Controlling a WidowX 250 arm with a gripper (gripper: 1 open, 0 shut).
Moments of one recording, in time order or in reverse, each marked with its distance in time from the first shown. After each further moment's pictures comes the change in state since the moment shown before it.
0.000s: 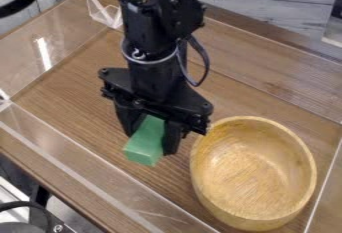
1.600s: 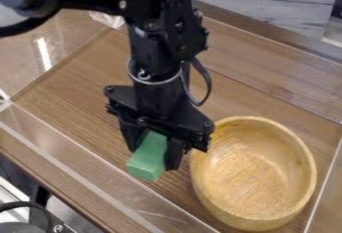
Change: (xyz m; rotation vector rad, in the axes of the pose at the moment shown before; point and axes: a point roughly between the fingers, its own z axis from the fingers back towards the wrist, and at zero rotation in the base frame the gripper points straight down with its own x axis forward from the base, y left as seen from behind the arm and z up) arm -0.006 -0.004 -0.019 0.000 0.038 -0.014
